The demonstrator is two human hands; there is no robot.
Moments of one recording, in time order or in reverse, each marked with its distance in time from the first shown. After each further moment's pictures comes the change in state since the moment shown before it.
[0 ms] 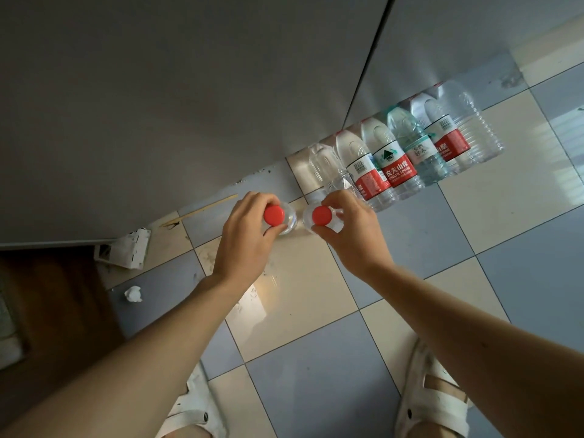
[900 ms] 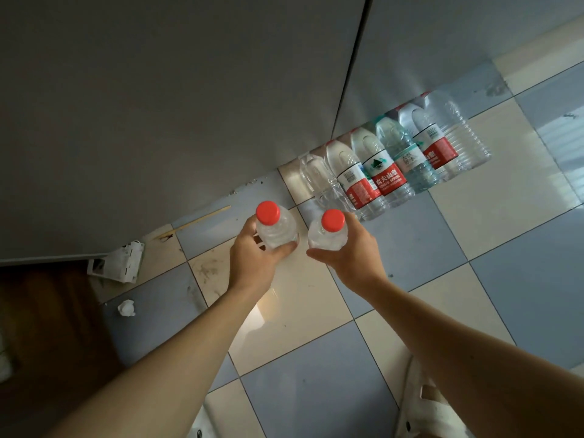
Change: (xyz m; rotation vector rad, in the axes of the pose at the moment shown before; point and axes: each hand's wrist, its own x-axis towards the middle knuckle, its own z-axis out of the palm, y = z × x) left_hand -0.009 -0.004 0.043 -0.339 0.027 -0.540; right_hand -0.010 0.034 0.010 0.212 -0.011 0.266
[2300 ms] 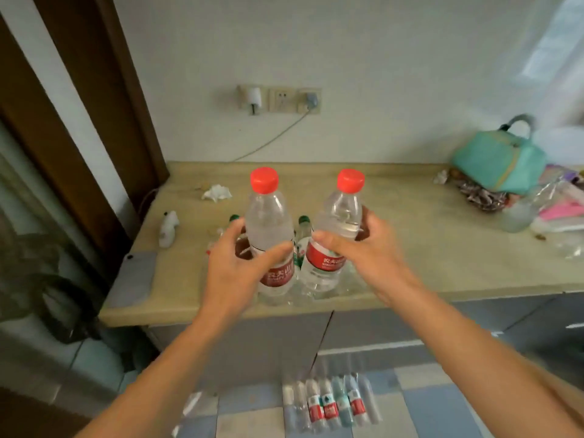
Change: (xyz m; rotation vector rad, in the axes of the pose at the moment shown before) left_hand -0.449 0.654 -0.393 -0.492 0.365 0.722; right_hand -0.387 -0.754 -0.412 0.160 -0.176 -0.767
